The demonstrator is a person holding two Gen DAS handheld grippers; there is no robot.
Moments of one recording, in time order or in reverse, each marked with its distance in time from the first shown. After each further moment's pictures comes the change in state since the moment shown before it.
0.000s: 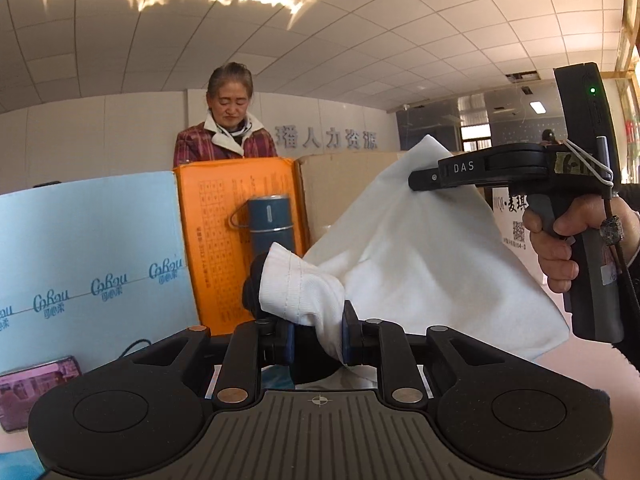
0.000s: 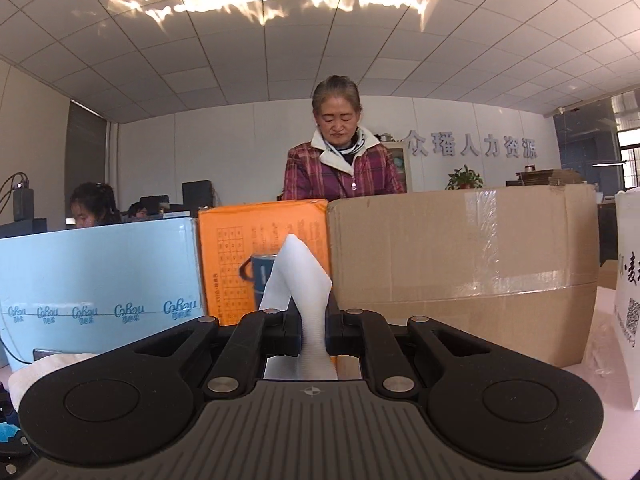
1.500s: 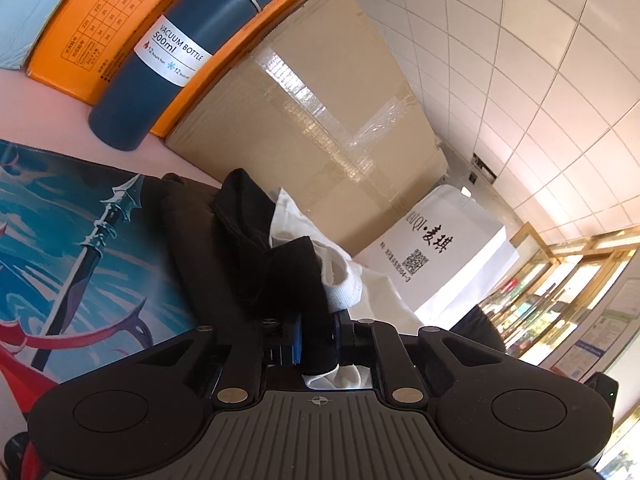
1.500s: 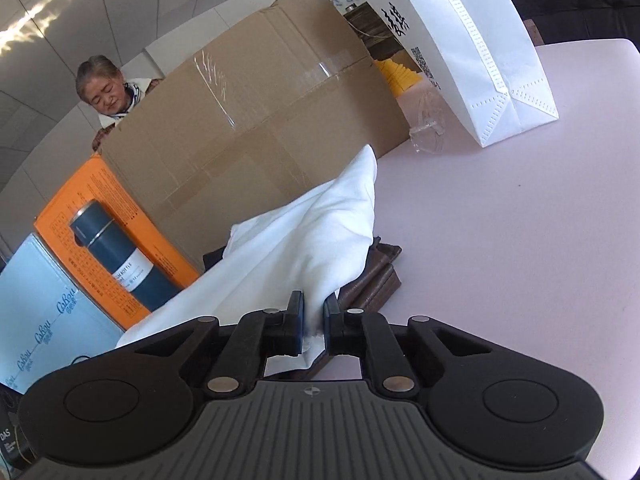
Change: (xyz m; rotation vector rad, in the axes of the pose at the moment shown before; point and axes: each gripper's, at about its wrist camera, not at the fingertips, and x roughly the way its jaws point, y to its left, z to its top) left arm 0.145 0.021 -0.080 -0.876 0.304 -0.549; right arm -0.068 -0.151 -0.092 0.623 0.277 -0.257
